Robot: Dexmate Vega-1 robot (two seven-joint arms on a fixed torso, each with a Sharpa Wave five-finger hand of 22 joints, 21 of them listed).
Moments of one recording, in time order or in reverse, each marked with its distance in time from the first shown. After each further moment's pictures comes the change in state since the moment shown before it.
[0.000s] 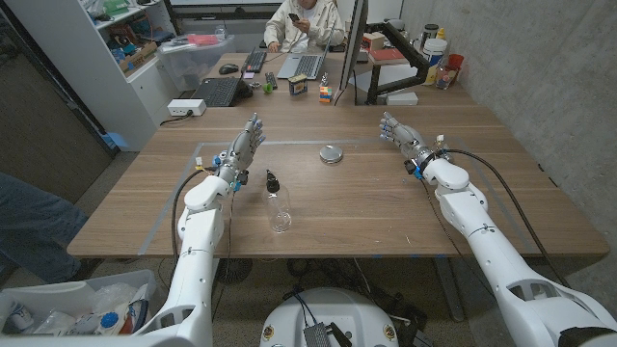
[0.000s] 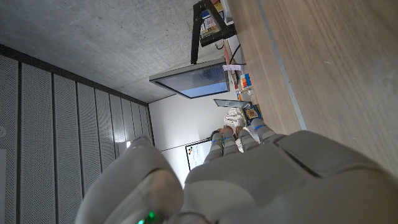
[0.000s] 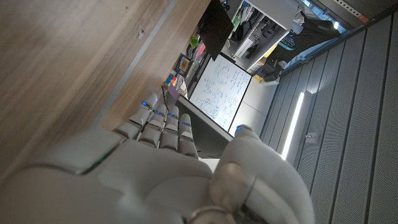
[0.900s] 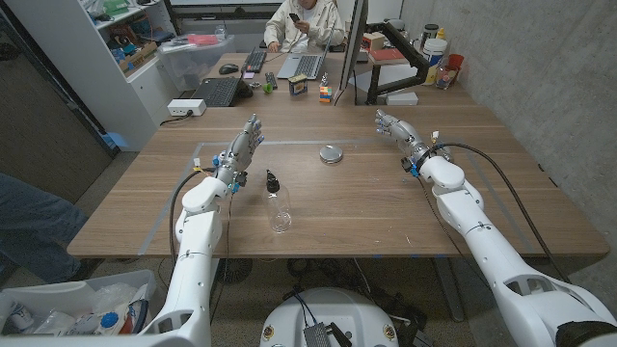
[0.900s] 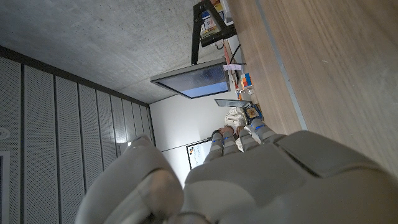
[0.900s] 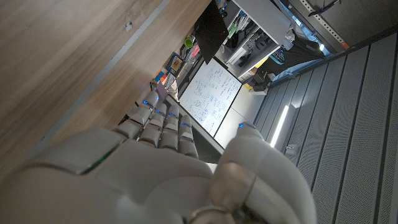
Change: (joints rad) left arm 0.019 0.001 -0.004 -0.029 0.000 0.003 -0.005; left_hand 0.000 0.000 -0.004 -0.004 0.000 0.000 0.000 0.000 0.000 -0.006 0.006 0.000 0.000 0.000 0.000 0.000 0.000 0.000 0.000 -0.008 0.000; right arm 0.027 -0.003 -0.030 0.042 -0.088 0.107 -0.023; right_hand 0.034 -0.026 0.002 -0.032 0.015 -0.013 -0.034 0.000 -0.014 0.010 -0.018 0.000 0.000 0.019 -0.027 0.000 -0.005 0.020 -0.002 -0.019 0.000
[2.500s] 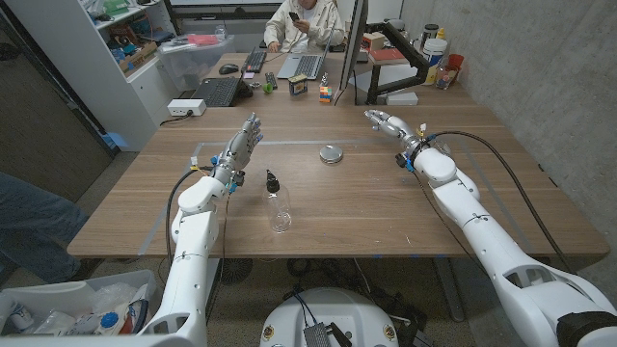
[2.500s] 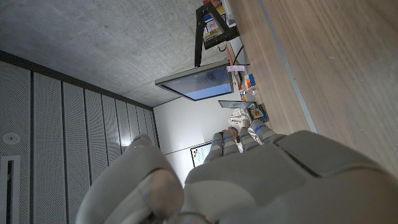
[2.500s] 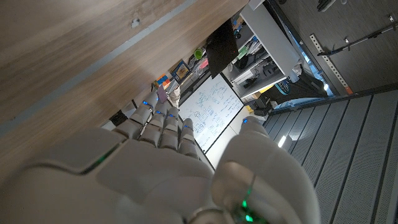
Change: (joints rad) left arm 0.013 0.017 0.004 -0.027 -0.007 -0.005 -0.016; left_hand 0.005 0.005 -0.006 -0.006 0.000 0.000 0.000 0.000 0.000 0.000 0.000 0.001 0.000 0.000 0.000 0.000 0.000 0.000 0.000 -0.019 0.005; right arm 0.038 -0.031 -0.072 -0.046 -0.166 -0.082 -0.049; right_hand 0.022 -0.012 -0.009 -0.025 0.019 -0.028 -0.039 0.000 -0.009 -0.014 -0.018 -0.008 0.000 -0.005 -0.016 0.000 0.003 0.000 0.000 -0.030 0.003
